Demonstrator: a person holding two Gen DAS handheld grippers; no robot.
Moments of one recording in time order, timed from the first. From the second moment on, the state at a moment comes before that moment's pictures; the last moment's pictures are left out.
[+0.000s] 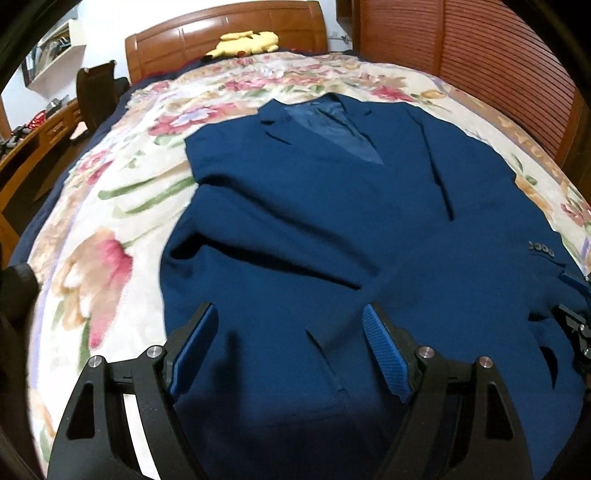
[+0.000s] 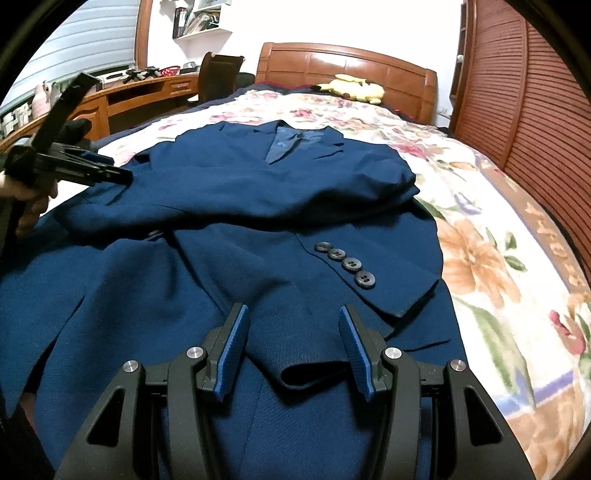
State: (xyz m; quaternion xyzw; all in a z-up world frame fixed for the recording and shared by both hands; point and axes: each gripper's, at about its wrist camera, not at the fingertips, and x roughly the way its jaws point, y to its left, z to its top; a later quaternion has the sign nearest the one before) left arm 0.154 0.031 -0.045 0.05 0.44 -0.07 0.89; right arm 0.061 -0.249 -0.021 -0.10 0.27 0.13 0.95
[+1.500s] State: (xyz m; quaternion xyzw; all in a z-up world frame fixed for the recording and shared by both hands) left arm -0.048 -0.069 0.030 0.06 0.34 -0.20 0.92; right arm -0.019 -0.286 0.029 -0.06 0.22 0.10 0.97
